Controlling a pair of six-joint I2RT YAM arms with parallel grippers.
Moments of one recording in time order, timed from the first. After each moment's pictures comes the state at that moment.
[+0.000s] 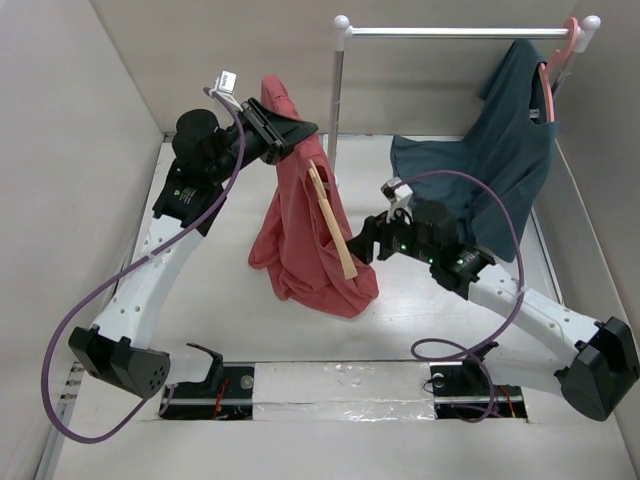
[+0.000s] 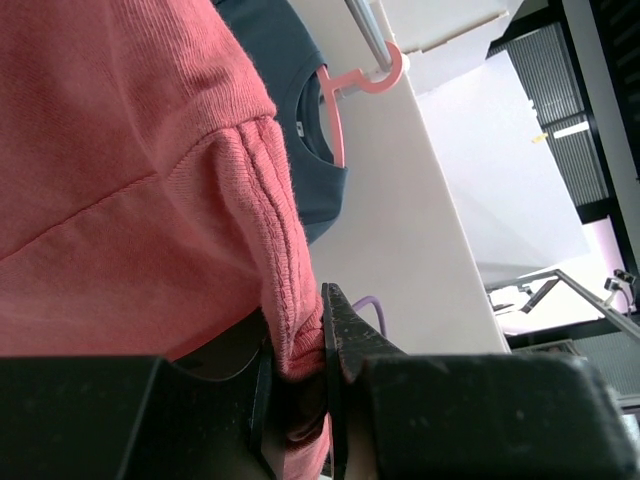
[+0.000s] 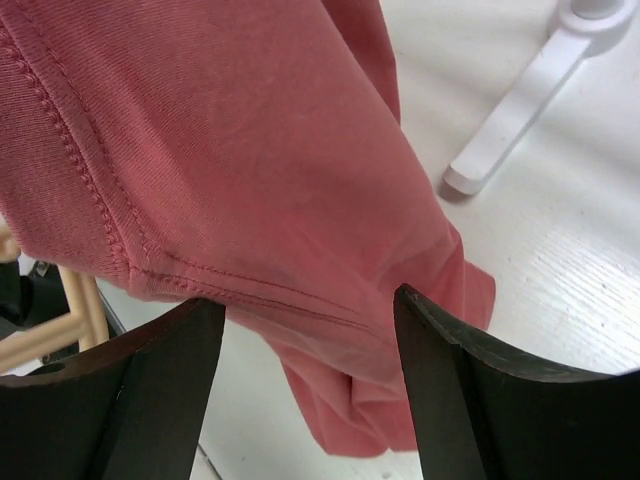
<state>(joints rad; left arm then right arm) -0.38 1.29 1.48 -0.14 0.44 -1.17 0.67 1.12 0.82 -0.01 -0.24 0.33</state>
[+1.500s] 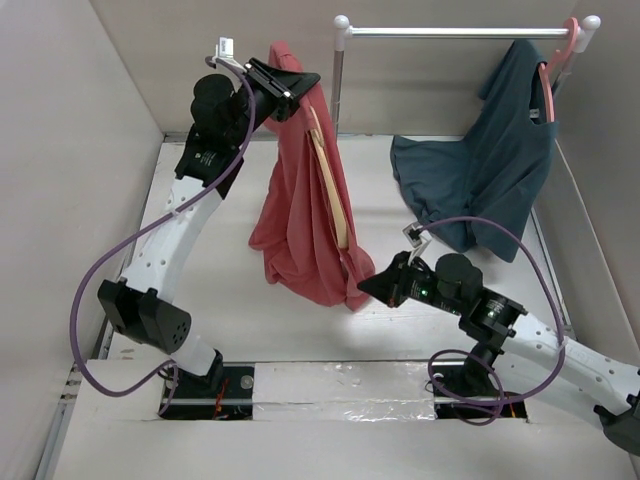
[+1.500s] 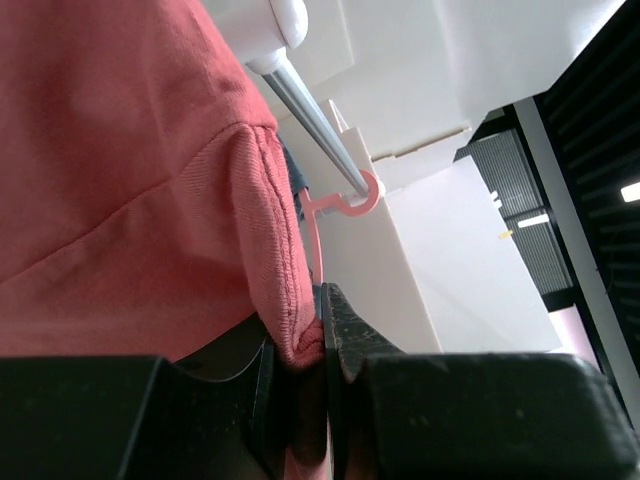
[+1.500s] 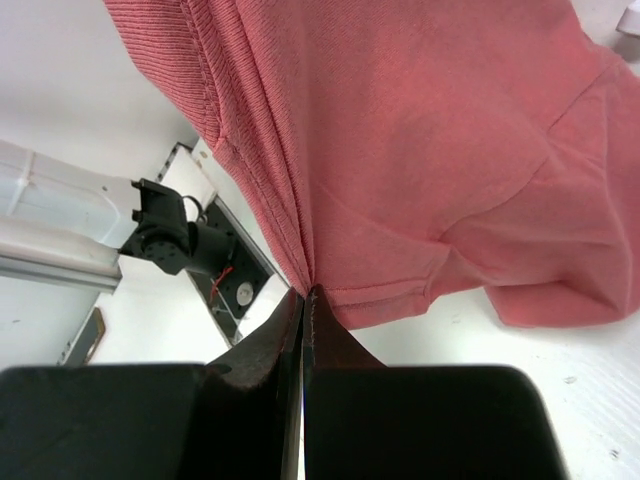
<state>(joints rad) -0.36 1.53 1.72 -0.03 0.28 -1.27 0.88 0.74 0.56 -0.08 -0.17 0.70</state>
